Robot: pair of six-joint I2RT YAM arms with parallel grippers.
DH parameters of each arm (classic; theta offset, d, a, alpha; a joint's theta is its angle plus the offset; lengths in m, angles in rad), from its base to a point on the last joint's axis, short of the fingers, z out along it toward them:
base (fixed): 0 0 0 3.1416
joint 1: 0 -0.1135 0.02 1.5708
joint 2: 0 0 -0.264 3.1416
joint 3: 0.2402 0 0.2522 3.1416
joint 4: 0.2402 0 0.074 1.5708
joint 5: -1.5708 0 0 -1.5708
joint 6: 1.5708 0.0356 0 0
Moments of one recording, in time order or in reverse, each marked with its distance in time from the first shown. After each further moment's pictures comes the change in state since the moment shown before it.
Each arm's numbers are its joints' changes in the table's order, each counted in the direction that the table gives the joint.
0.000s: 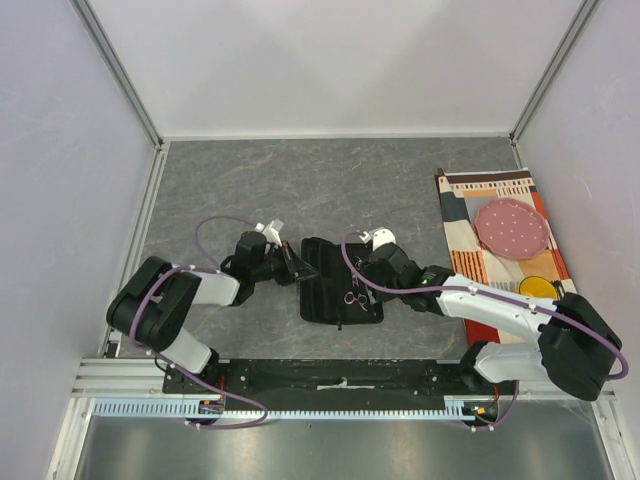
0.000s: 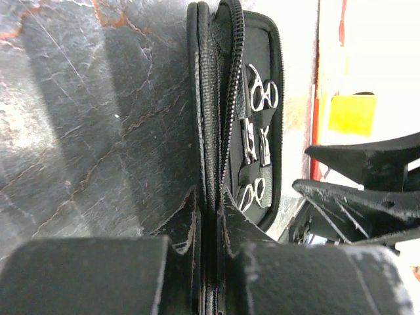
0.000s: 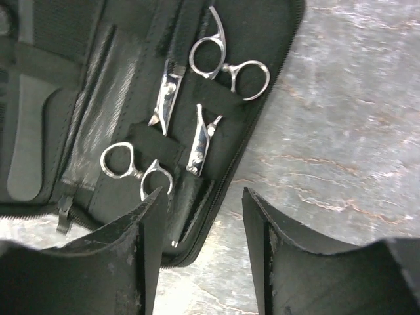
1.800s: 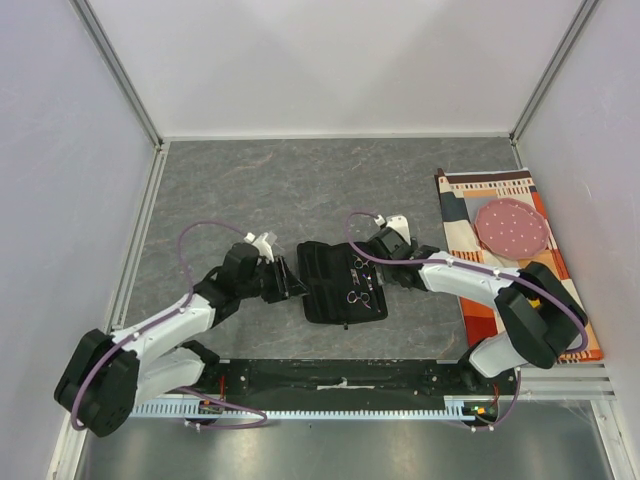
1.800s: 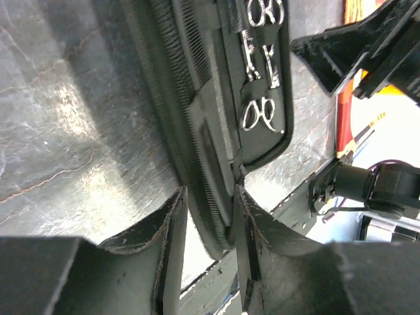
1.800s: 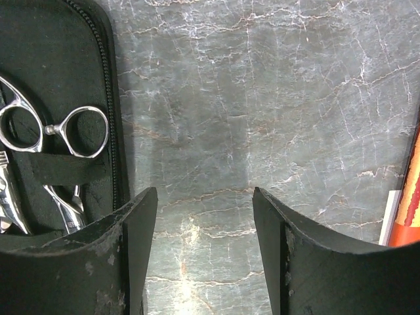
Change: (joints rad) left arm 0.094 -0.513 -0.011 0.654 0.121 0.114; right arm 0.140 0.236 0.109 0.056 -0.201 0.072
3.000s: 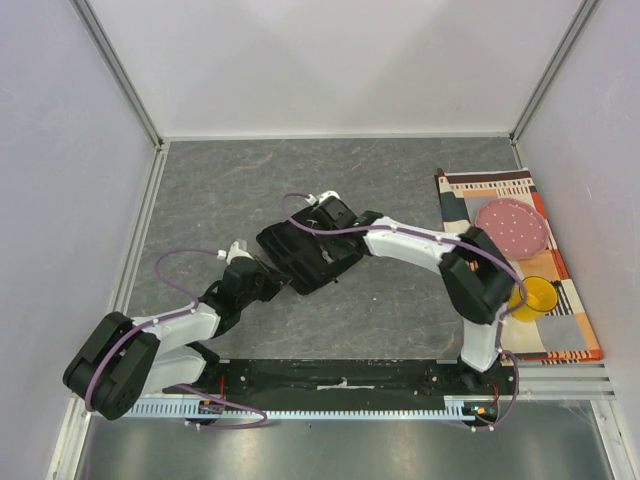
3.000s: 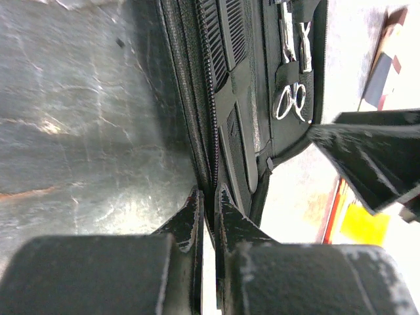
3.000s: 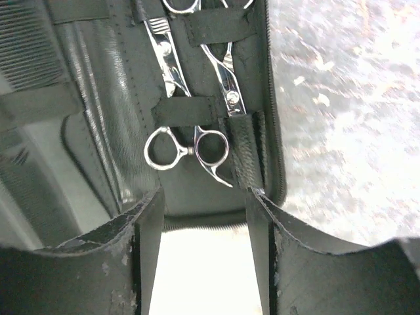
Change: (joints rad) left arm -0.005 0.080 -0.161 -0.332 0.430 -0.357; right arm -0.110 0.436 0.591 0.081 0.200 -0.186
